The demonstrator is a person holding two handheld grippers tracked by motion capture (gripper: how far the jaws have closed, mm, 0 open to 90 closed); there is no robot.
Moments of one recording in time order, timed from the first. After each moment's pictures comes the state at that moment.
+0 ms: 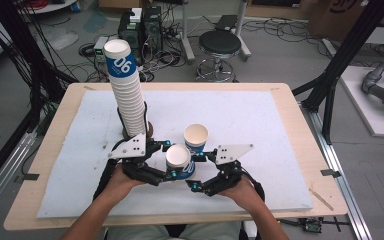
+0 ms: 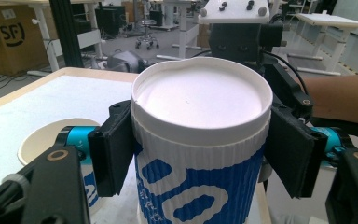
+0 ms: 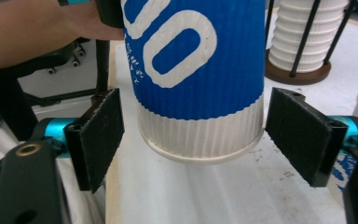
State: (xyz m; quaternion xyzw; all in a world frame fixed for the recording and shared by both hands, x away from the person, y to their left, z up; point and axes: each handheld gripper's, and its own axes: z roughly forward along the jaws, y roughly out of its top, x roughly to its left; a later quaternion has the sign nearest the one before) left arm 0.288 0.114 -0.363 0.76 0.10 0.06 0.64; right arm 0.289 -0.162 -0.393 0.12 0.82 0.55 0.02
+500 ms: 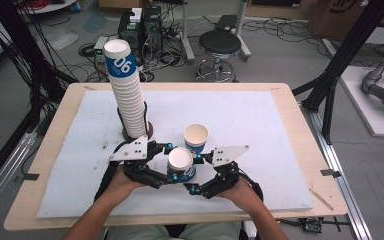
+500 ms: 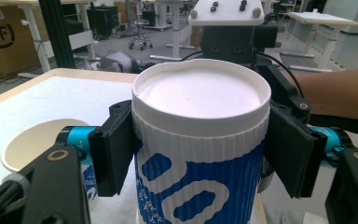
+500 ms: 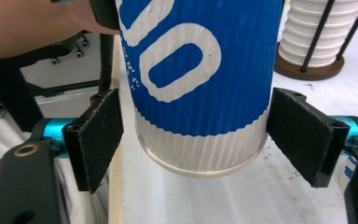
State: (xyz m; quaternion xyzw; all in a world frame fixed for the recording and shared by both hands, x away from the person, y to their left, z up) left arm 0.286 0.112 -0.366 0.76 0.08 0.05 0.64; right arm 0.288 -0.157 -0.395 0.11 0.83 0.54 0.01
